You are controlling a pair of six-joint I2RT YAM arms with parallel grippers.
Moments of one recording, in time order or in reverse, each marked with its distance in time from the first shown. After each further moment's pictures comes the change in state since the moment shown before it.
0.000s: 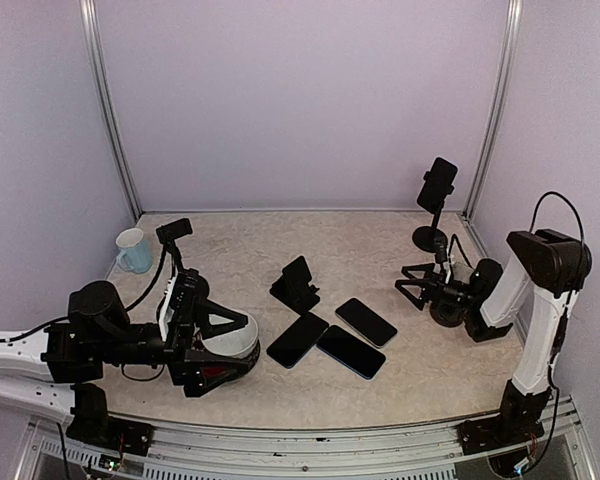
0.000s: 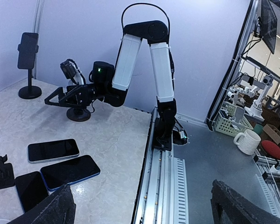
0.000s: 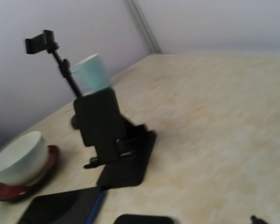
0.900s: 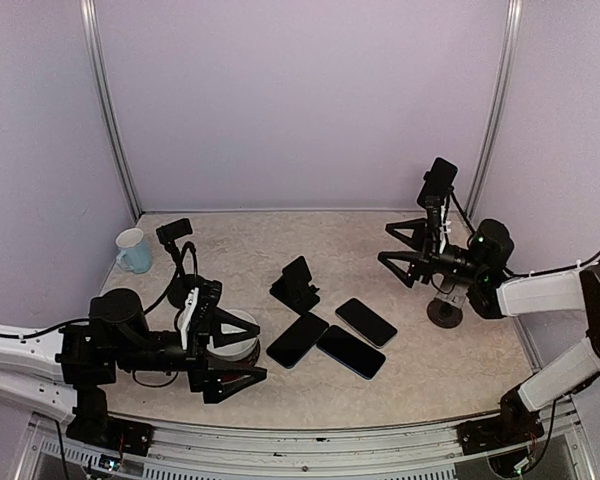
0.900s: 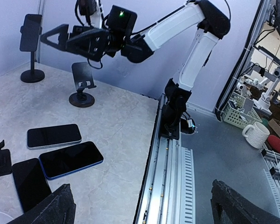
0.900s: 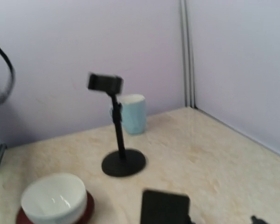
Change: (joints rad) left arm -0.041 0.097 -0.002 0.024 -0.060 -0.001; right arm 0.240 -0.529 0.122 -0.533 0.108 -0.226
